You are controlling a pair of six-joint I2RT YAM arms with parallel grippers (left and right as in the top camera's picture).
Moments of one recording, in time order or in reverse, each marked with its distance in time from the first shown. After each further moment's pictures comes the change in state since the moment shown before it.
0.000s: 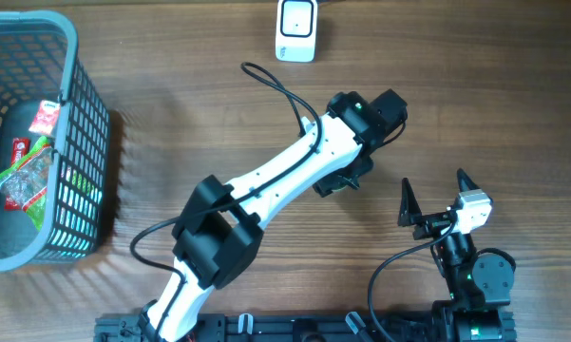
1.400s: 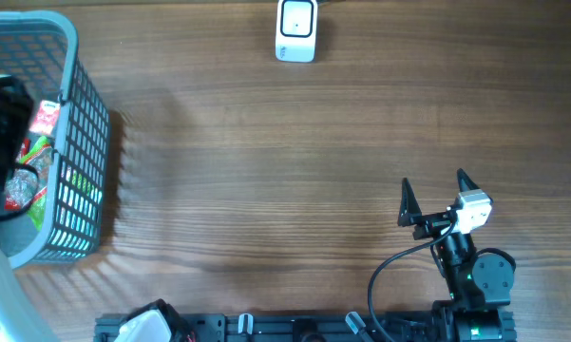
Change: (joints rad) left arm 1.334 -0.904 0.011 0.011 0.275 0.650; right arm 0.000 0.000 0.000 0.000 0.000 0.000
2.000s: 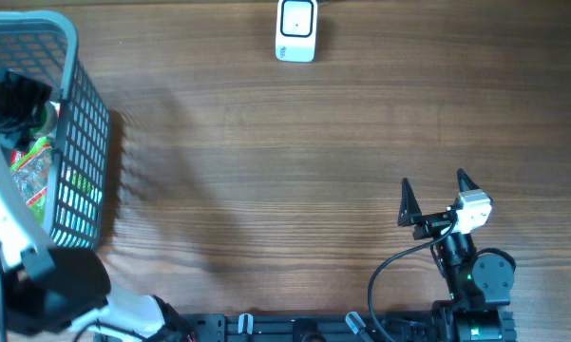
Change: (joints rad) left arm 0.036 0.484 -0.003 -0.053 -0.190 0.039; right arm 0.000 0.000 0.000 0.000 0.000 0.000
